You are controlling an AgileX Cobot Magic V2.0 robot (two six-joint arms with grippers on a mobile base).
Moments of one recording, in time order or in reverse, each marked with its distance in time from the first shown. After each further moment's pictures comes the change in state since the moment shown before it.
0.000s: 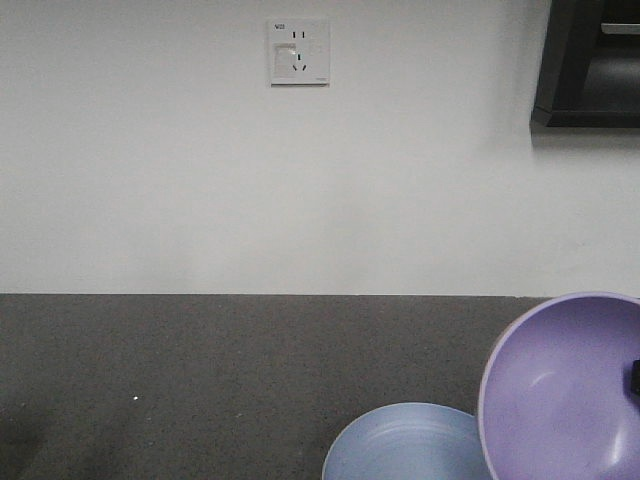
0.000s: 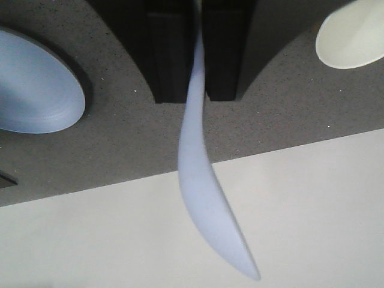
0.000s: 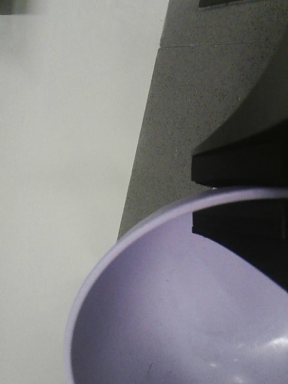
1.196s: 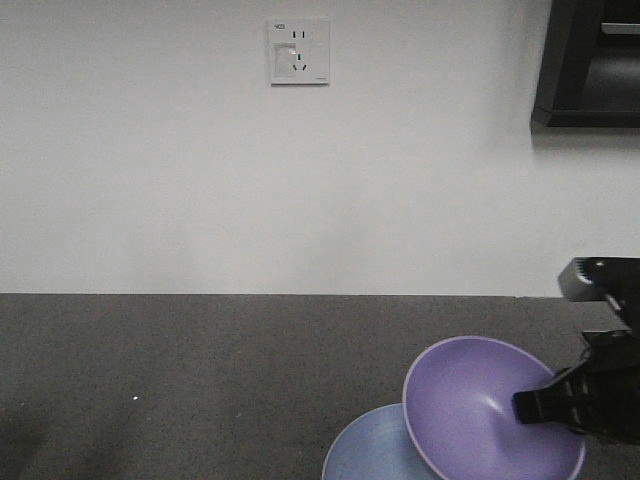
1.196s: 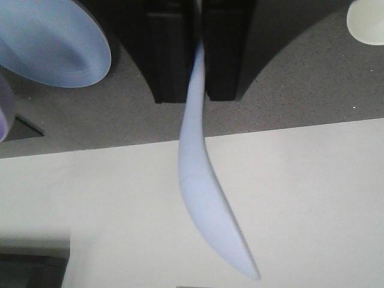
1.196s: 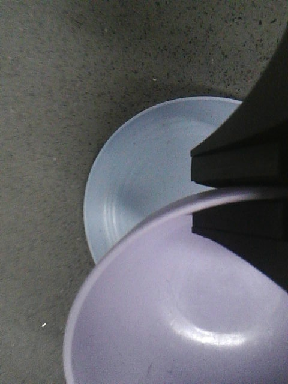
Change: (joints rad) left arm 0.000 0.000 0.000 -0.133 -0.073 -0.004; right arm 0.020 0.645 -0.300 -0.153 0.294 0.235
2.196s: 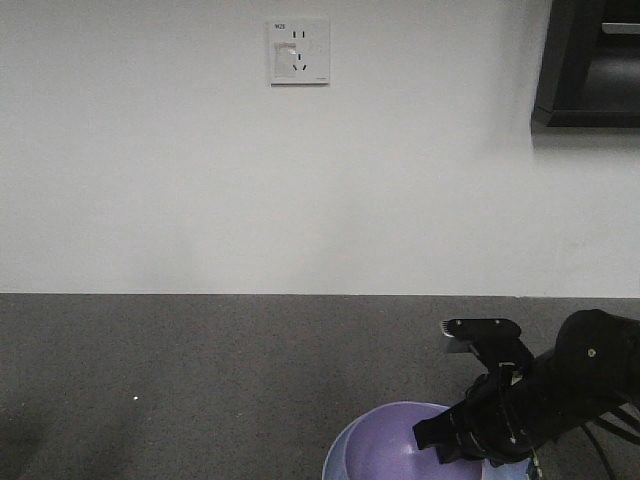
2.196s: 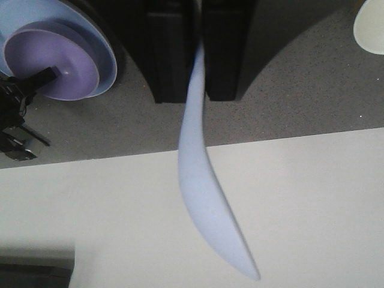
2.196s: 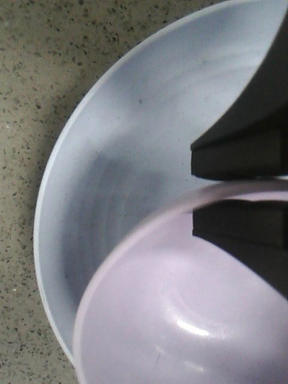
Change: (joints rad) left arm 0.000 0.000 0.000 -0.002 0.031 0.000; right arm 0.143 0.384 -0.095 -0.115 -0.114 0.153
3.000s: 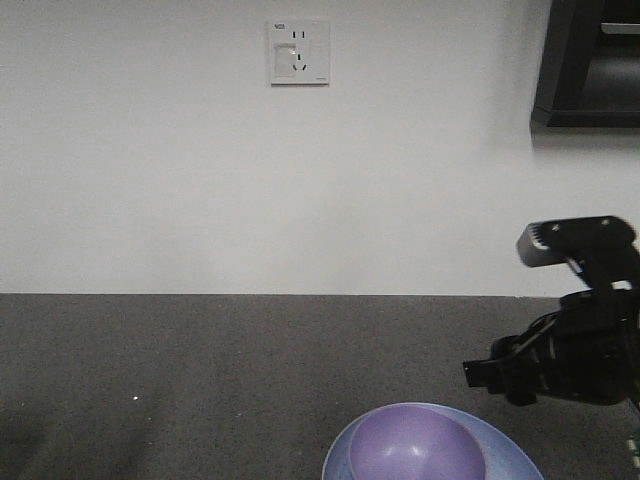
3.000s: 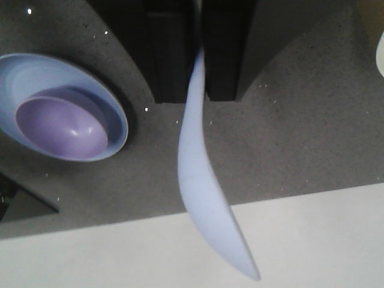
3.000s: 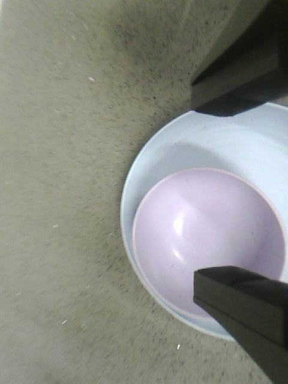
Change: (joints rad) left arm 0.000 0.231 -0.190 0.084 0.259 -0.014; right arm 0.000 -0.447 0.000 -0.107 0.081 0.039
